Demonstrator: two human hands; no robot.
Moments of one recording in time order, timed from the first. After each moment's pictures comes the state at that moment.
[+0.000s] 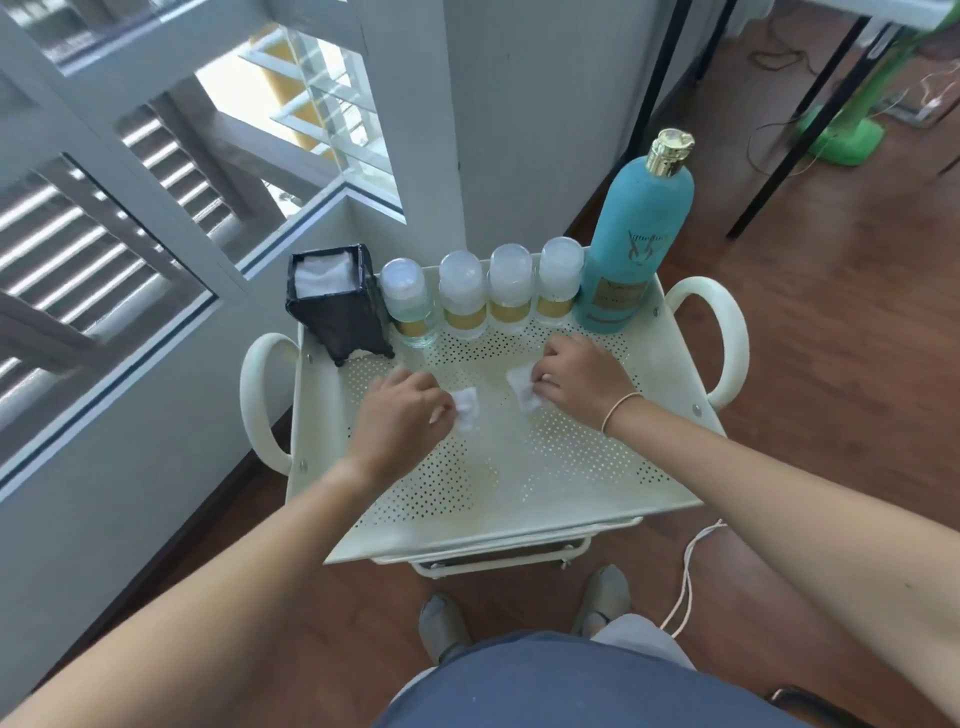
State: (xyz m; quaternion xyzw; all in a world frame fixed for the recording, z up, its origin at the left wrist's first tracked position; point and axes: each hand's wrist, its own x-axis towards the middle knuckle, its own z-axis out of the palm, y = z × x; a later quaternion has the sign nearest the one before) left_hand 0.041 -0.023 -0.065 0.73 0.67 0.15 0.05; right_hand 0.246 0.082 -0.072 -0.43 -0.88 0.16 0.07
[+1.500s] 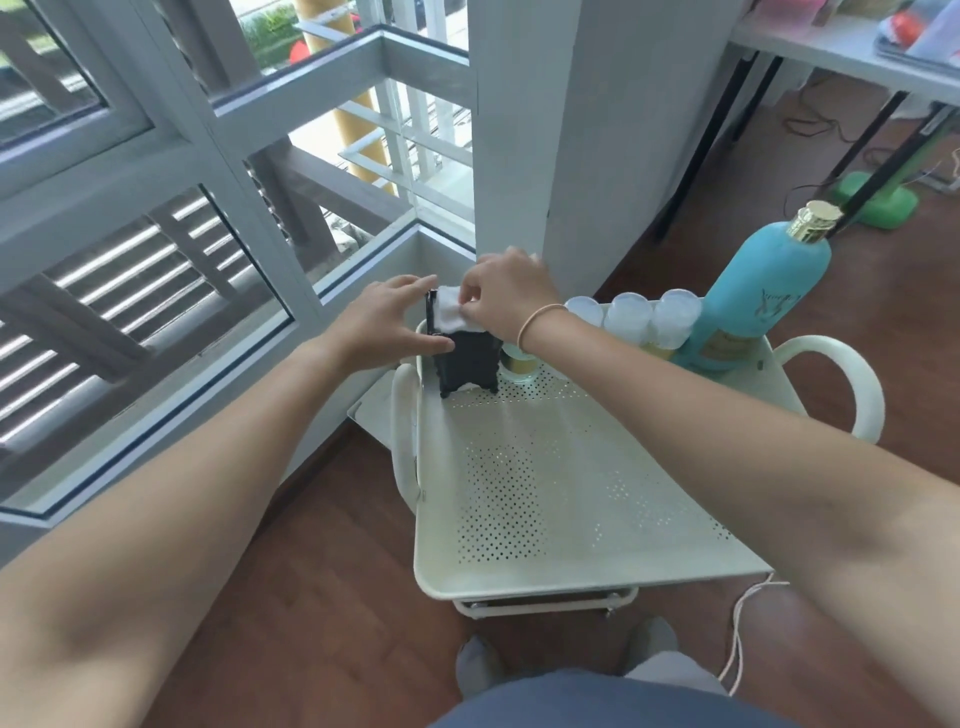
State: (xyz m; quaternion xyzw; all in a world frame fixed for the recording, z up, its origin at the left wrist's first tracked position) left_hand -0.134 0.036 0.012 0.66 0.70 0.14 0.22; right_hand 0.023 0.101 0.032 -0.43 -0.89 0.12 0.10
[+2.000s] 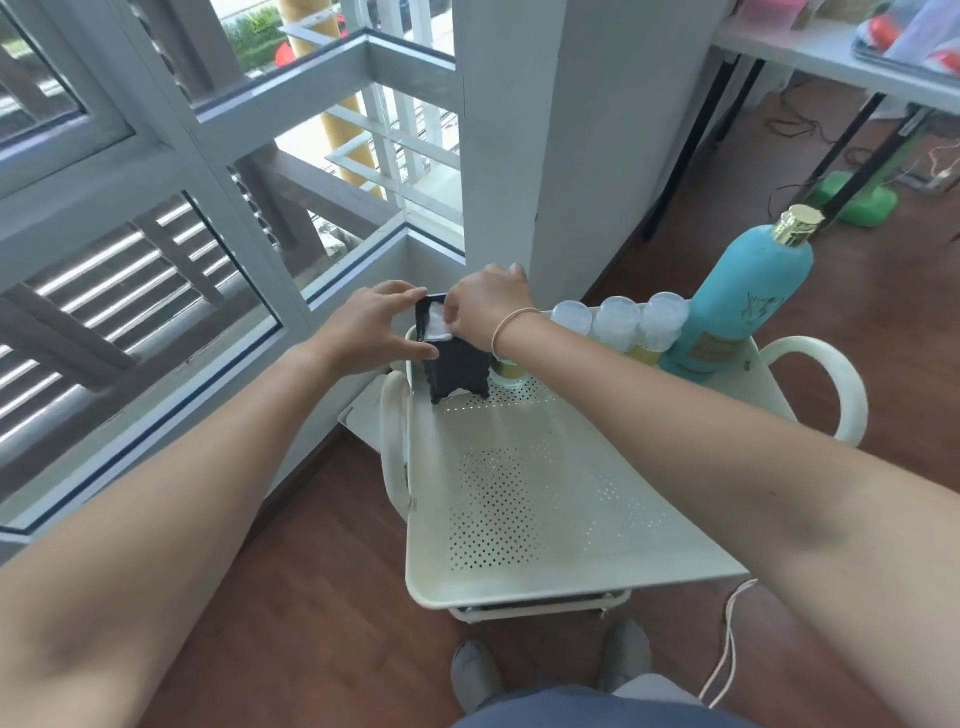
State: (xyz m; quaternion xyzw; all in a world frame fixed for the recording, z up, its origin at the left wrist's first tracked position) left_hand -0.135 0.042 0.009 0.67 0.70 0.13 0.21; right_hand 0.009 0.109 0.022 -0.44 -0.89 0.04 -0.04
